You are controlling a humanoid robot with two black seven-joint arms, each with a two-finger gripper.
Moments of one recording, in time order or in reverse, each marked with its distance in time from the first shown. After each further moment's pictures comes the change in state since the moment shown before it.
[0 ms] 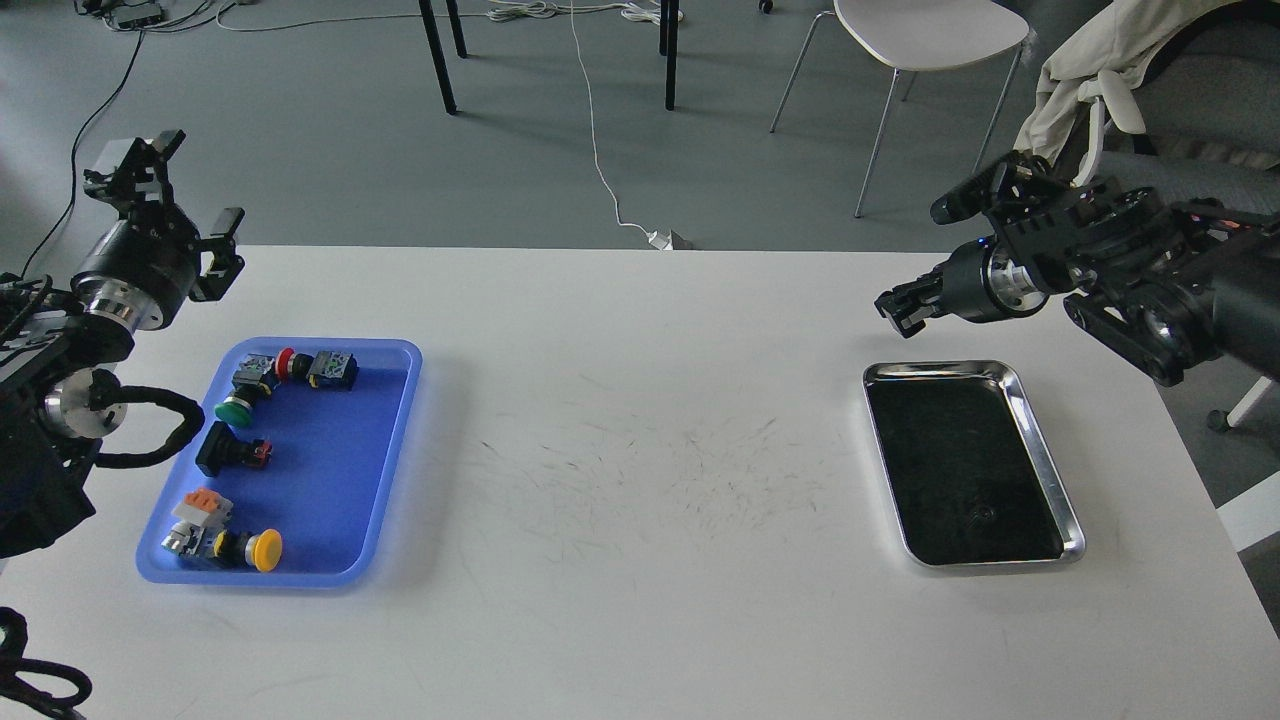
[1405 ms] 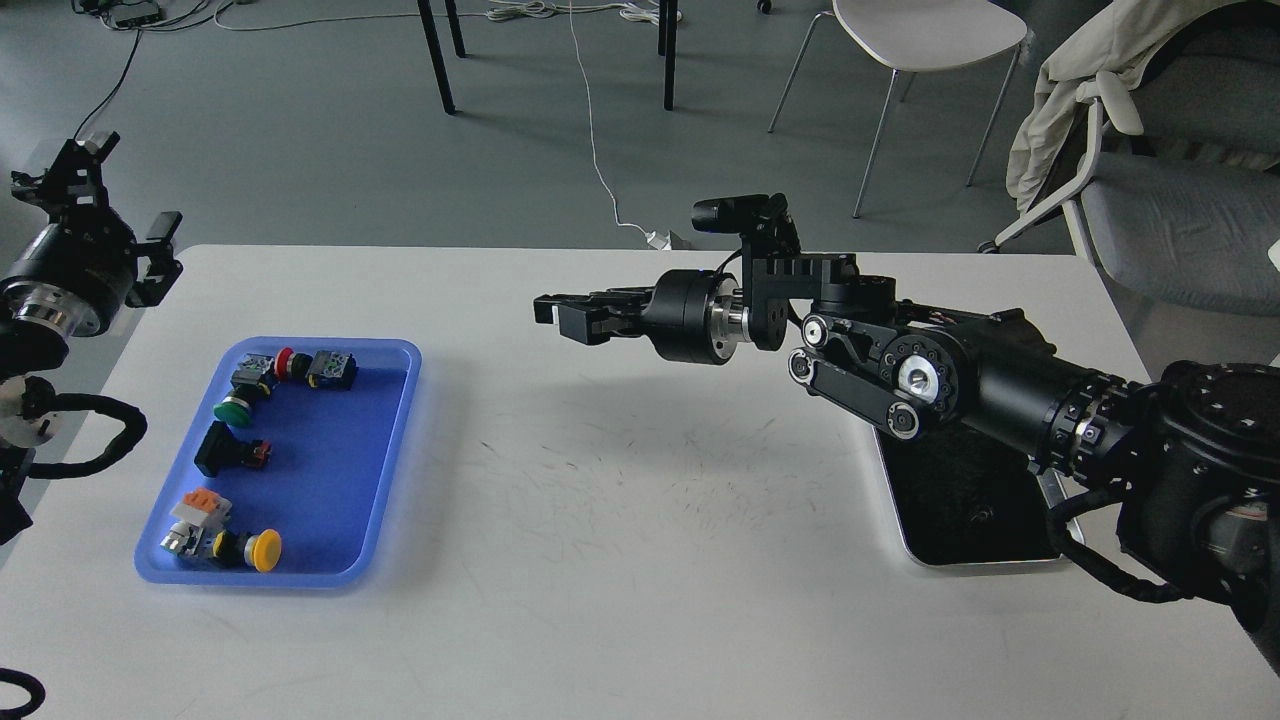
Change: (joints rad) left arm 0.021 0.083 0.003 -0.003 0.003 0.000 0.000; right arm -0.152 0.315 0.337 0.154 0.291 -0.131 0.000
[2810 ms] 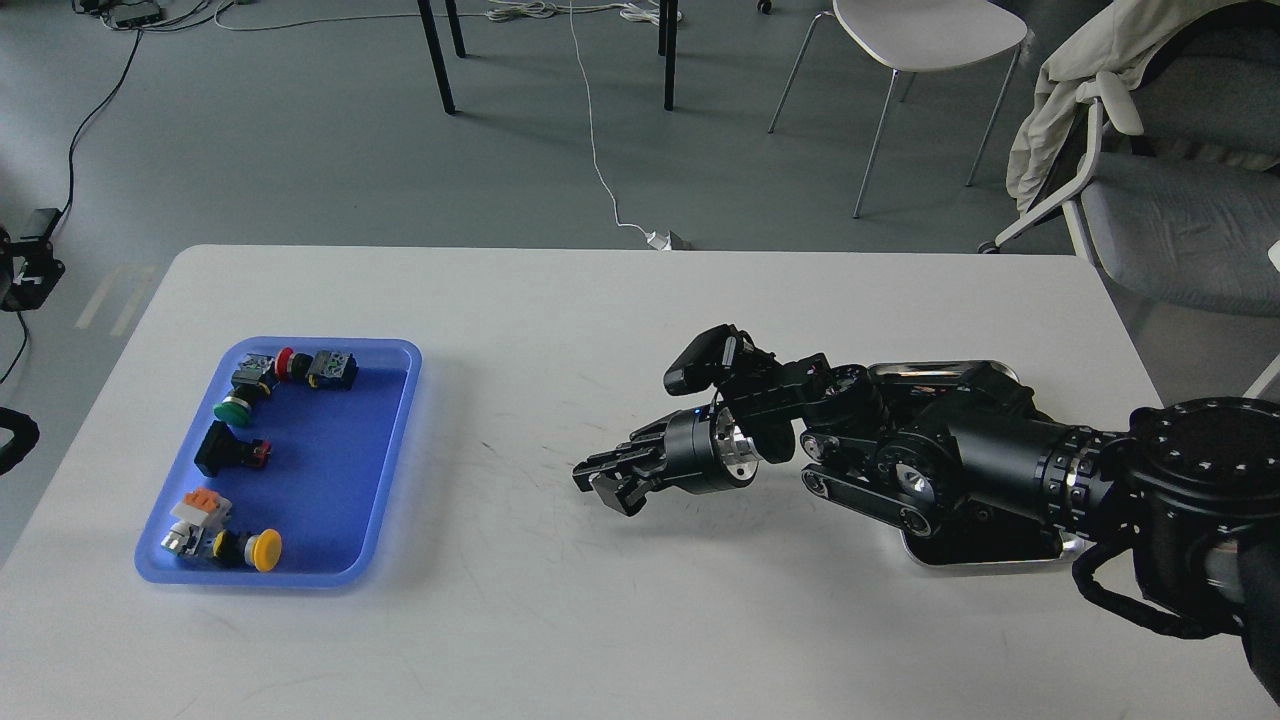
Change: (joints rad) left arm 0.035 0.137 -0.011 -0.002 -0.006 0.000 0.000; right arm -0.095 0.000 -0.215 0.069 -0.241 -0.047 0.000
